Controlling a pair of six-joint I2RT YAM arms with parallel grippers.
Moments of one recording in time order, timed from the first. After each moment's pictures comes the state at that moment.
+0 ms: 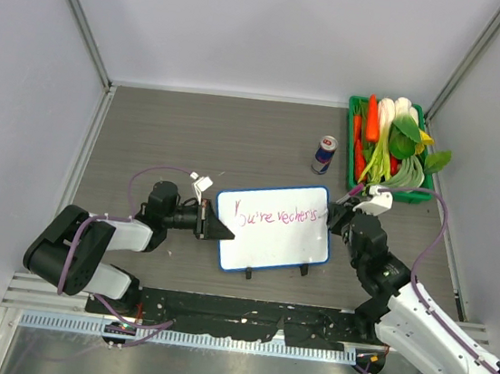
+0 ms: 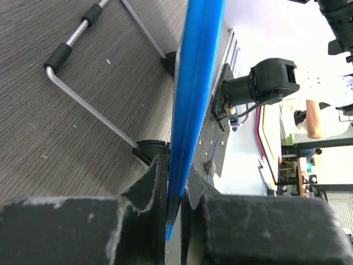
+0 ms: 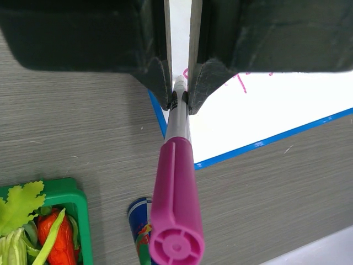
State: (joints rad) left arm -0.39 1.40 0.28 0.73 0.94 -0.70; right arm 0.60 0.66 0.40 -0.06 0.46 0.55
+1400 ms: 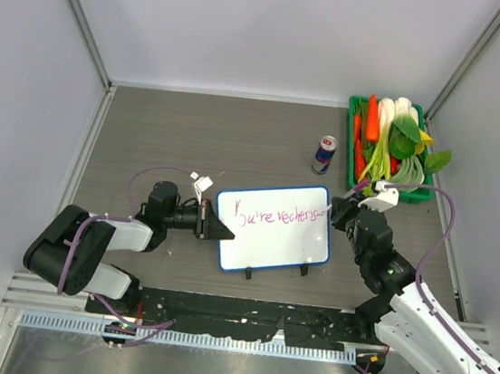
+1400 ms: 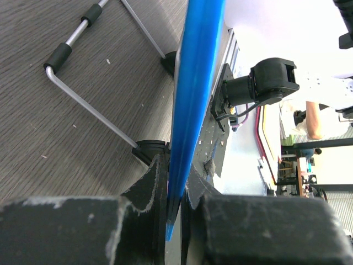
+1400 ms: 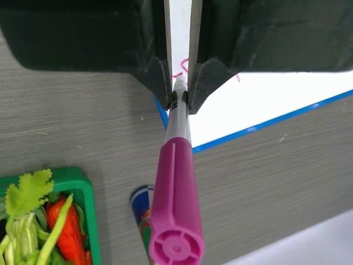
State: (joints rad) left arm -0.39 1.40 0.28 0.73 0.94 -0.71; right arm 0.57 0.66 0.44 -0.08 0.46 0.54
